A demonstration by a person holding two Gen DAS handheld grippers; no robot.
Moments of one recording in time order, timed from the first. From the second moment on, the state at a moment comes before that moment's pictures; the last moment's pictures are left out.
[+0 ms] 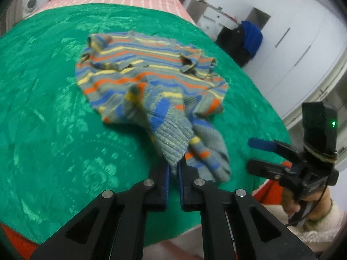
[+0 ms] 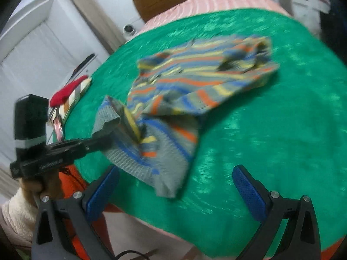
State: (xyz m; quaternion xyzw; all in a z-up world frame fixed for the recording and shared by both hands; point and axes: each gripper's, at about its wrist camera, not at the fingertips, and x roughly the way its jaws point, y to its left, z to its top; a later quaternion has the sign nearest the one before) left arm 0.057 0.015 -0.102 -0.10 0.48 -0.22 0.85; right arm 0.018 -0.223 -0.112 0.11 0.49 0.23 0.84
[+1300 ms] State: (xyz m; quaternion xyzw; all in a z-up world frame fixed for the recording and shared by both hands) left arm 0.049 0.065 -0.135 -0.09 0.50 -0.16 0.84; right arm 0.075 -0.152 -0.116 -0.11 0.47 0.27 0.83
